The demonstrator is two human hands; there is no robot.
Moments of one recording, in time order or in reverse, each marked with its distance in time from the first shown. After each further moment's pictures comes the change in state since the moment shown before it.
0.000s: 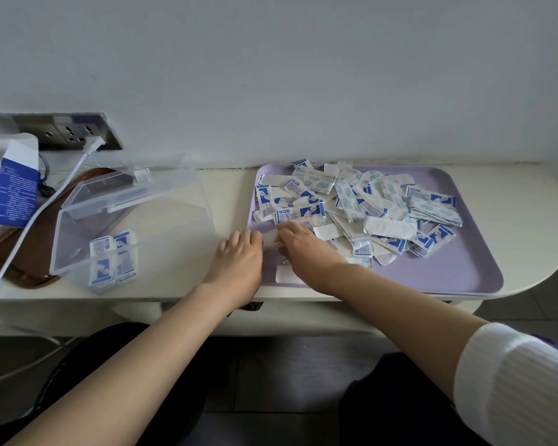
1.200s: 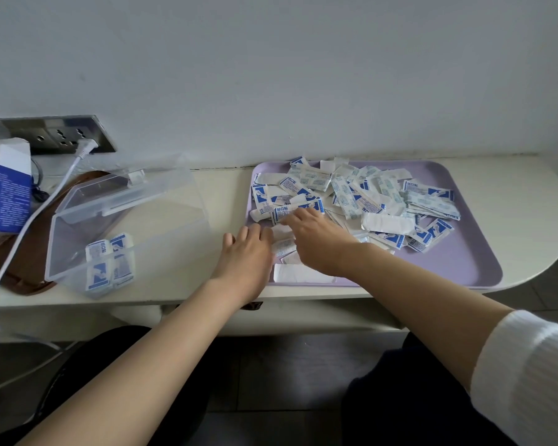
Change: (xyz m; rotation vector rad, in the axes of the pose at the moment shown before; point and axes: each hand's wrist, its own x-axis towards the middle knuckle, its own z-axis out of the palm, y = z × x) left_hand 0.006 0.012 -0.004 -0.002 0.051 0.041; right_hand -0.003 0.006 -0.028 -0.167 -0.071 0.009
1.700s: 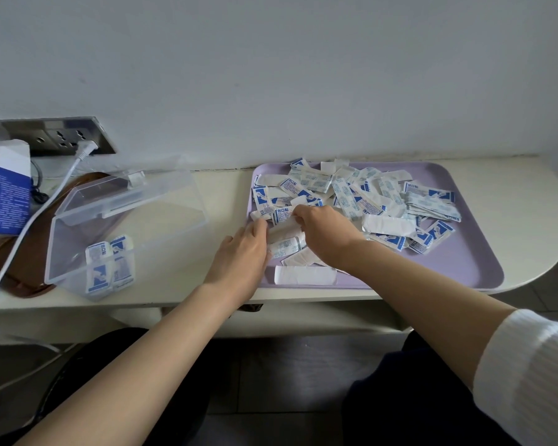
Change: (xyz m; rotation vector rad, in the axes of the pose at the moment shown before) left_hand -0.004 -0.006 -0.012 -0.139 0.040 -0.012; right_hand 0.005 0.005 -0.010 0.129 0.148 0.156
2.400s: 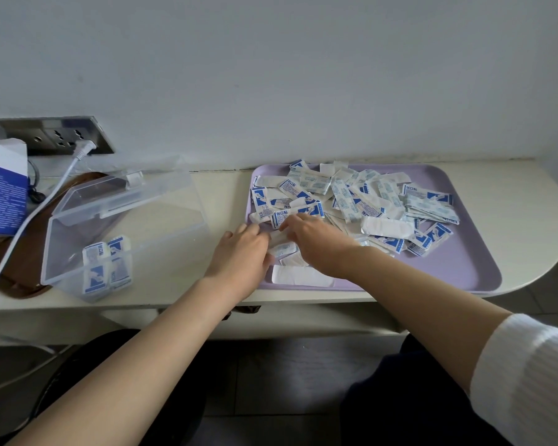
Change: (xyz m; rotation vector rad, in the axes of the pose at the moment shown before) left_hand 0.010 -0.002 0.000 0.063 -0.046 0.056; right_hand 0.001 0.003 0.015 0.020 -0.120 -0.119
